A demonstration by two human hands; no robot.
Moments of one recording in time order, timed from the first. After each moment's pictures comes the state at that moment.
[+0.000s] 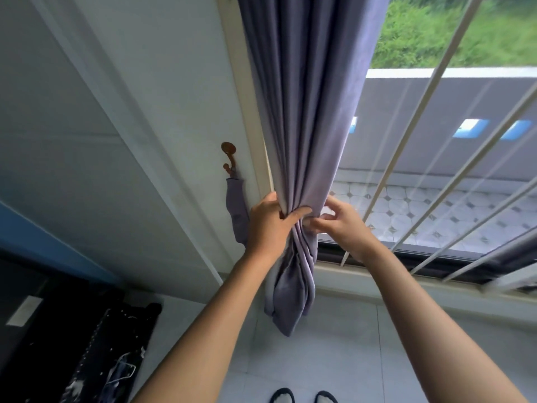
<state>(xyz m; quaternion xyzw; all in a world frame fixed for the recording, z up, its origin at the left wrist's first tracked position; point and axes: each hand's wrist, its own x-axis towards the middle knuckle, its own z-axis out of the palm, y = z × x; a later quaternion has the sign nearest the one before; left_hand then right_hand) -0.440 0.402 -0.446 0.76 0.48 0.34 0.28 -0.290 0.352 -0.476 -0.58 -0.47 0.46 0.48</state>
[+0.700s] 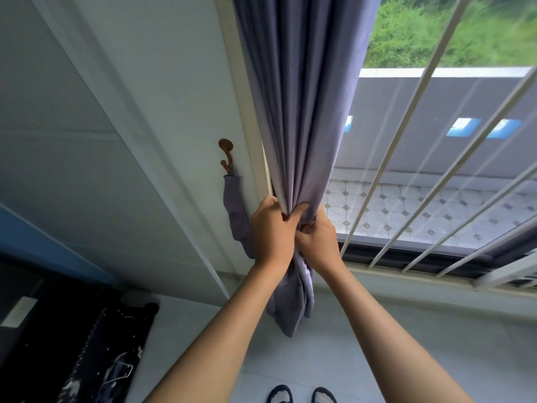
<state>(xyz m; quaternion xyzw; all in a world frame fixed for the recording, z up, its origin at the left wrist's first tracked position) -0.429 0.378 -0.452 0.70 0.53 0.40 0.26 -0.350 0.344 -0.494 -0.69 -0.42 0.27 0.52</state>
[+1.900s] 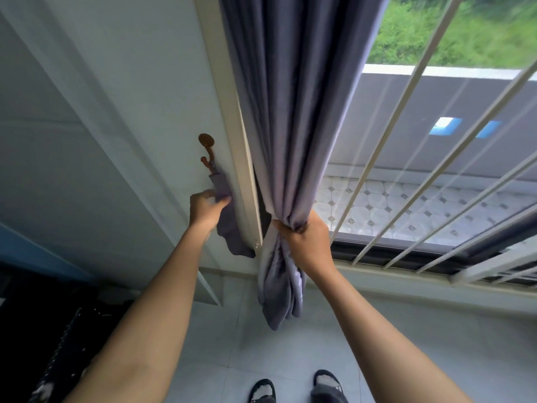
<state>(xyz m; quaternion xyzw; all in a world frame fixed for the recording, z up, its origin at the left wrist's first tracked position) -0.487 0.510 -0.532 0.59 0.62 0.30 0.43 -0.335 0.345 -0.502 -0.70 -0.40 0.25 0.54</state>
